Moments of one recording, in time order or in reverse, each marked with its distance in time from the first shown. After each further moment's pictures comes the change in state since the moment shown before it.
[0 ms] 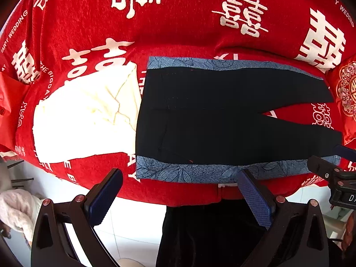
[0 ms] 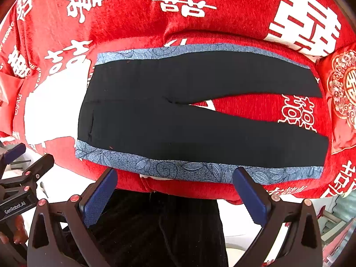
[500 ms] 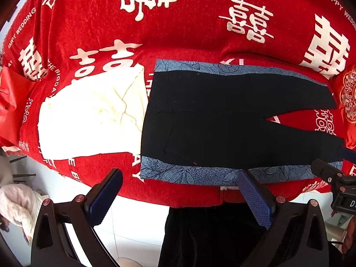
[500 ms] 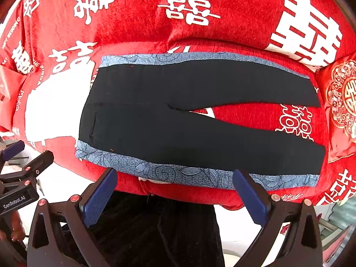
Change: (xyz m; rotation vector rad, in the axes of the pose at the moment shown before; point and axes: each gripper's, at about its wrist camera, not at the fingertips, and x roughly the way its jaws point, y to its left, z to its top) left arm -0.009 0.005 -0.004 -0.038 -0.027 0.029; right arm -0.008 0.003 -0.001 -0.041 -0.032 -0.007
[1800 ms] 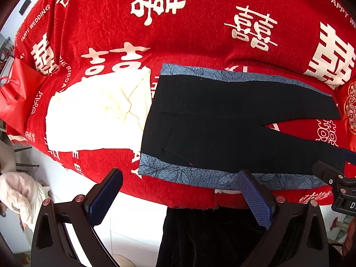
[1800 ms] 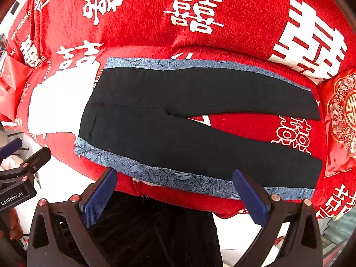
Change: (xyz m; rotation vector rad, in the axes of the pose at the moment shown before) left arm -0.015 -0.021 -0.009 -0.066 -0.030 0.052; right arm -0.008 -0.018 0.000 -0.063 -0.034 0.020
